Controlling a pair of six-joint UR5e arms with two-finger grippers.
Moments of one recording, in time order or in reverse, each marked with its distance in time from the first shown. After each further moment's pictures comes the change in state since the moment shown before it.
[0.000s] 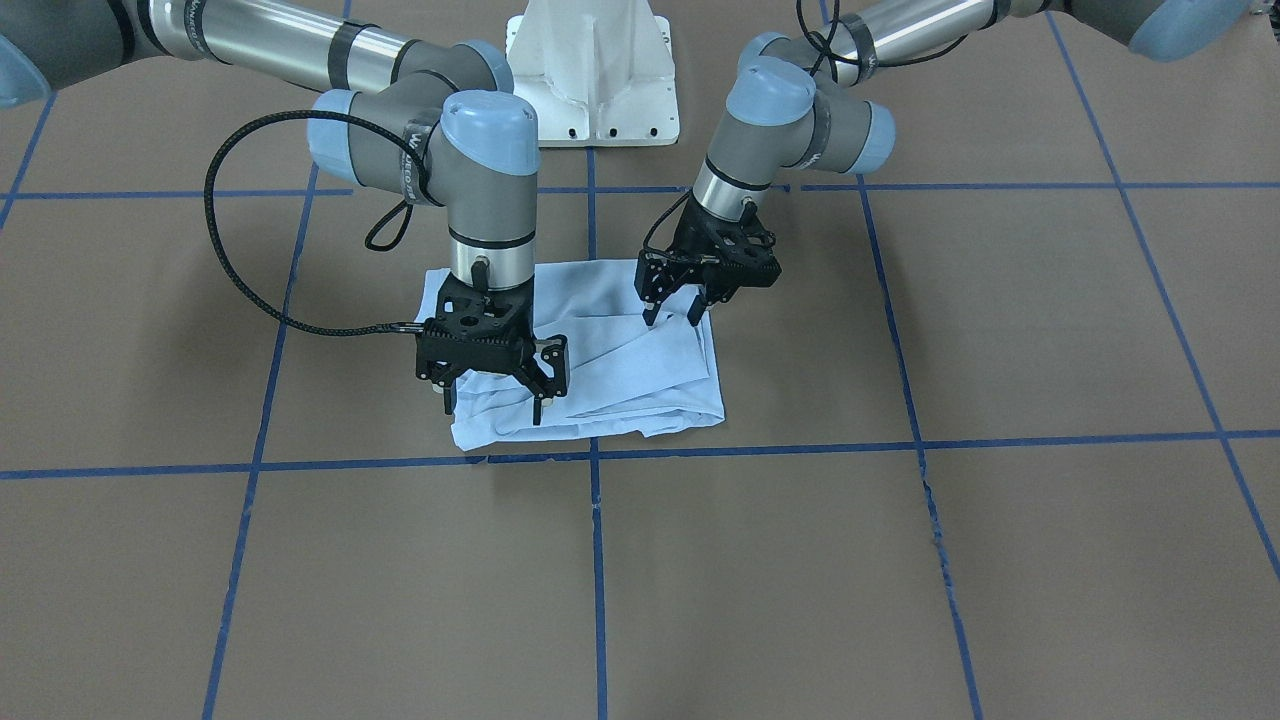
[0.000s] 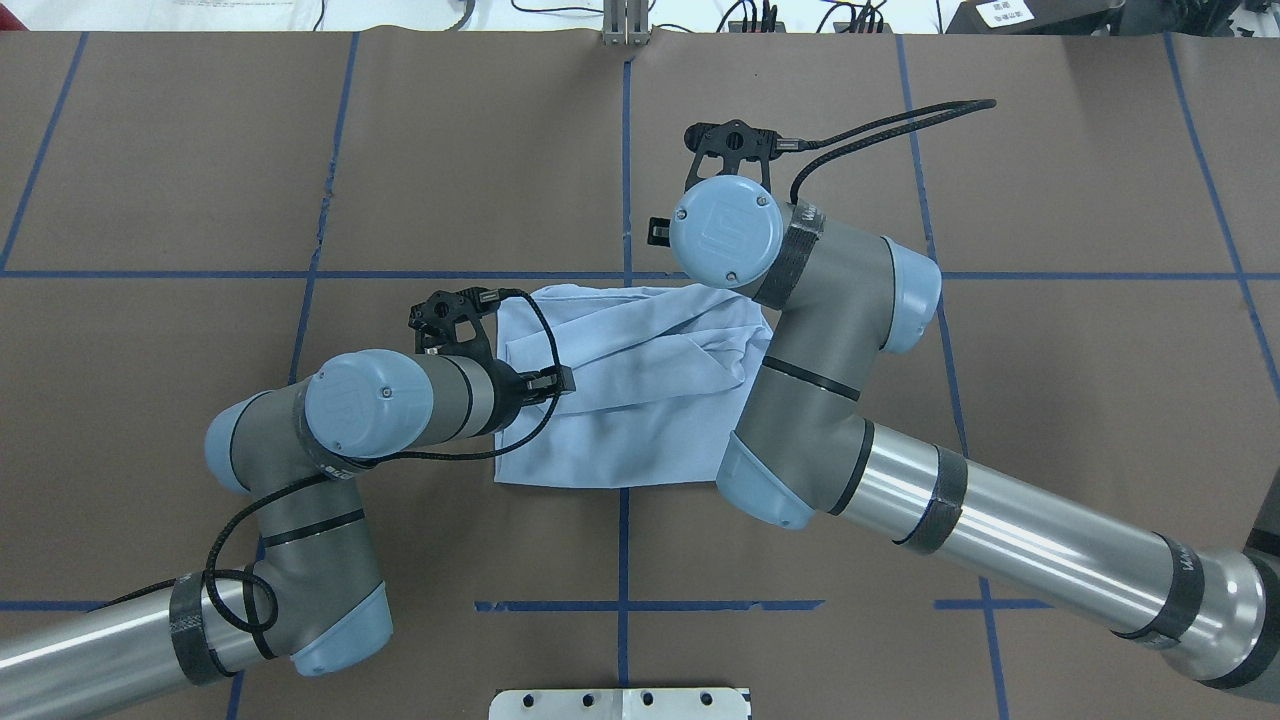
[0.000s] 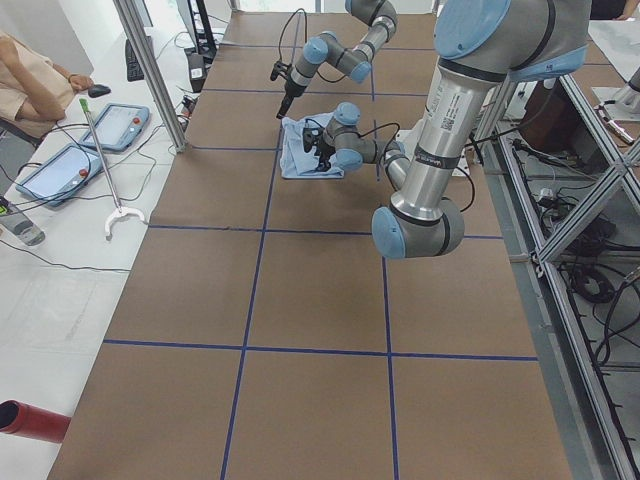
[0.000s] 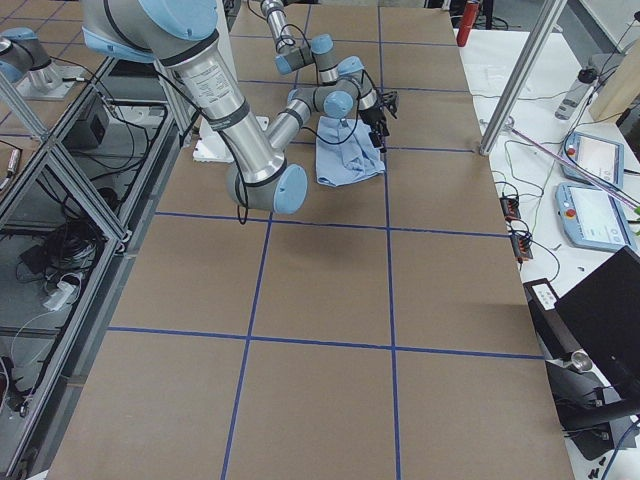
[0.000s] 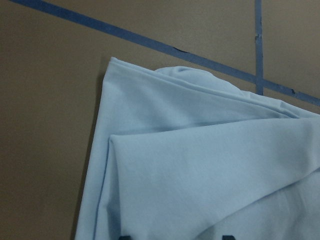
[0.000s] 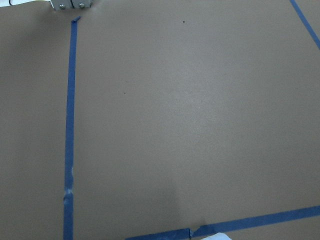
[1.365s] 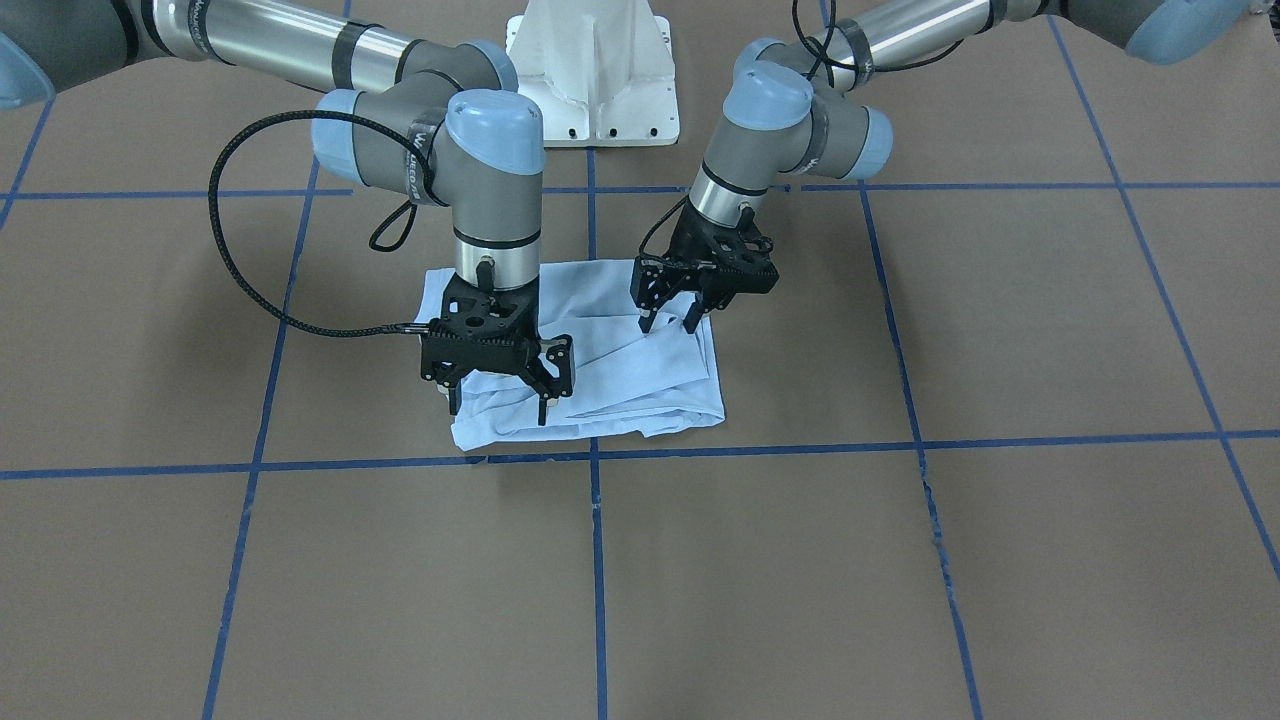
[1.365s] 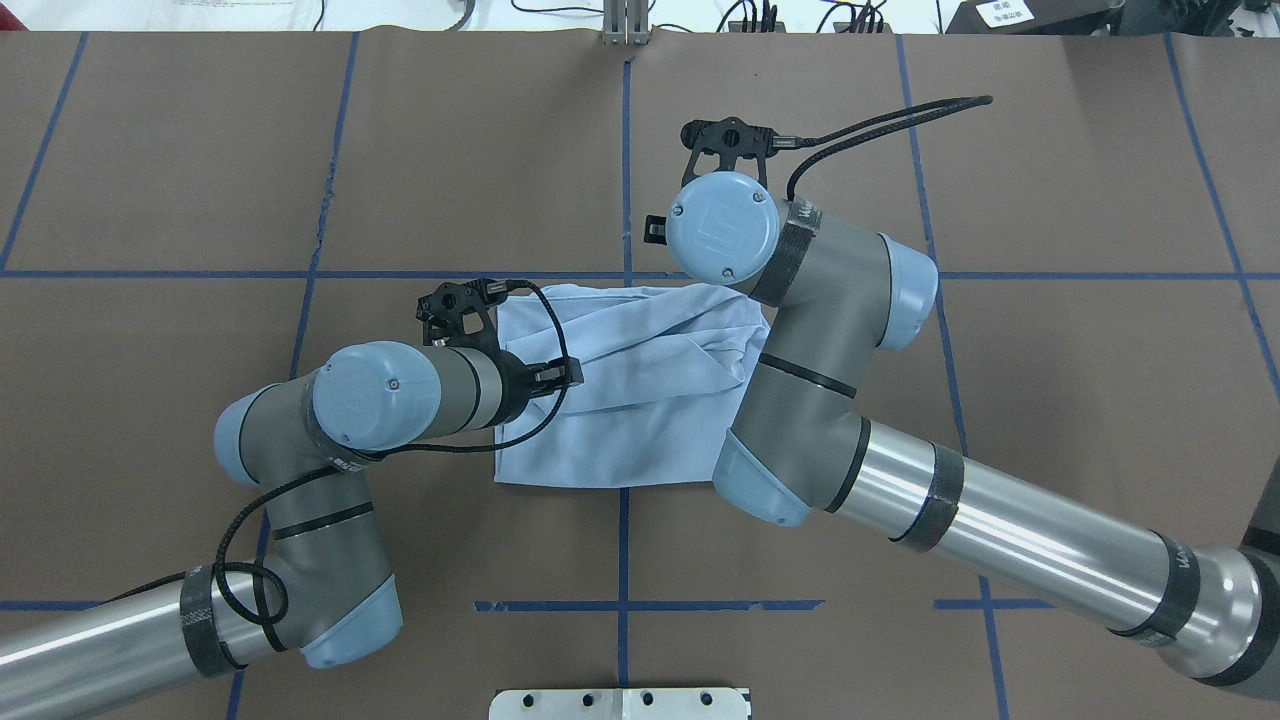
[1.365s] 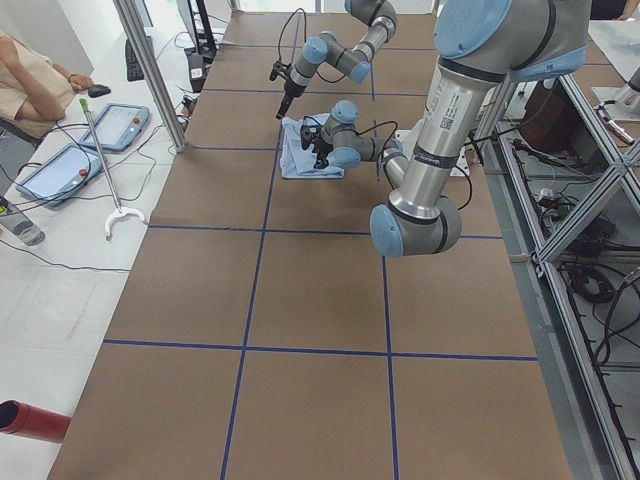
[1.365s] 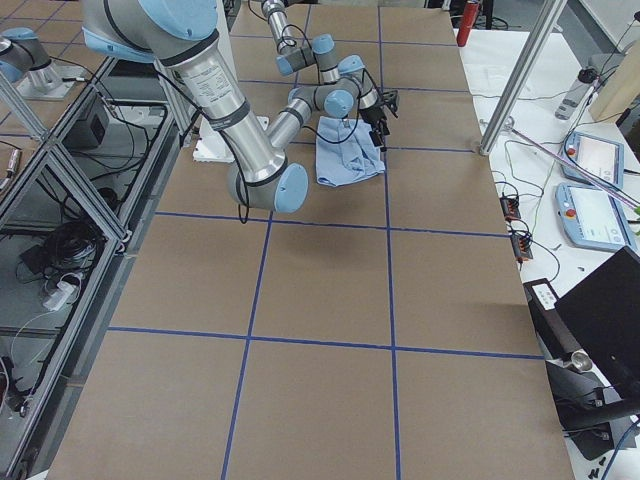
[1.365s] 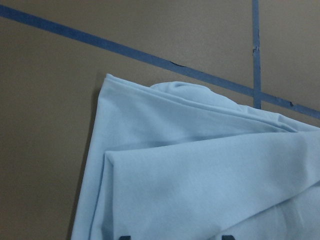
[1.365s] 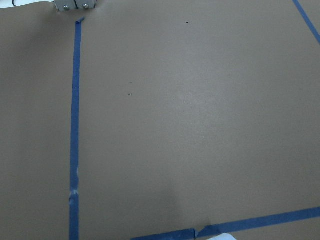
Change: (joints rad) left arm -0.004 -0.020 0.006 -0.005 0.001 0.001; right arm 0.001 0.007 -0.003 0.000 0.004 0.000
